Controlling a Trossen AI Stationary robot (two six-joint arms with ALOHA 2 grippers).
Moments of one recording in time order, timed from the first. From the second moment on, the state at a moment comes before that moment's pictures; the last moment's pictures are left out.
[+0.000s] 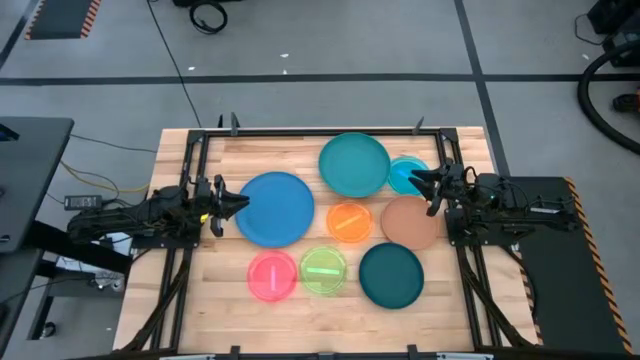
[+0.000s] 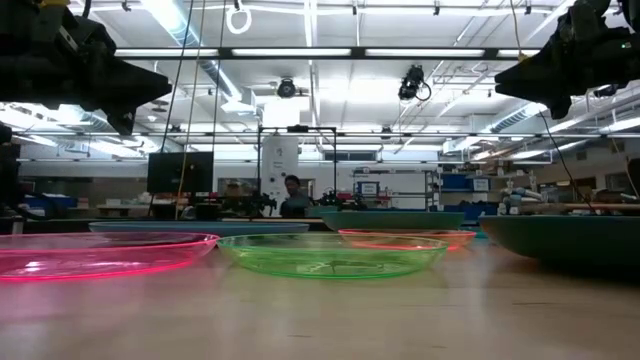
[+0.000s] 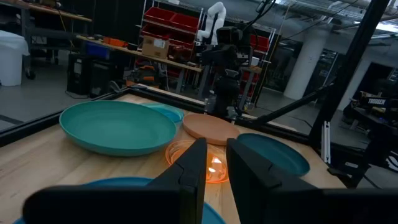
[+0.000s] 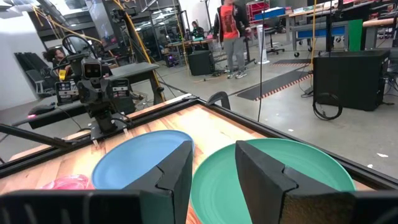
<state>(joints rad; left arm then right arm) 0.11 0.01 0.01 0.07 -0.06 -0.27 -0.06 0.03 0.20 -0.19 0.39 0.21</state>
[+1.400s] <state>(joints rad) 0.11 0.01 0.01 0.21 -0.03 -0.44 -0.06 0.03 0.20 -0.16 0.39 0.21</state>
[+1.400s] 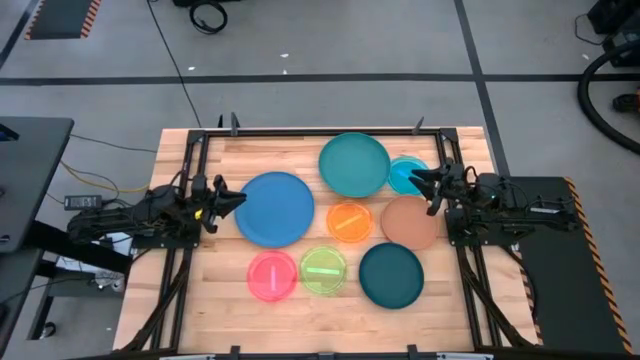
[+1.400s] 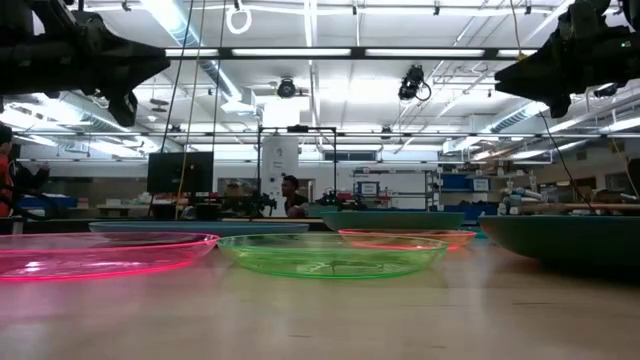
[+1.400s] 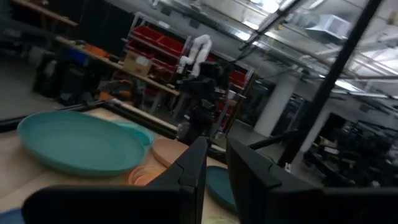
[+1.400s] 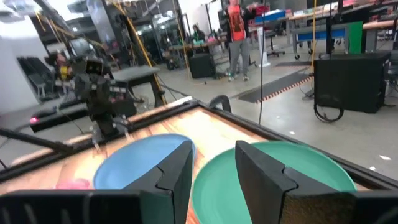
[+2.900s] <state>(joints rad) 0.15 1.12 0.51 0.45 -0.15 -0.19 0.03 0.61 0.20 0.22 0.37 0.35</state>
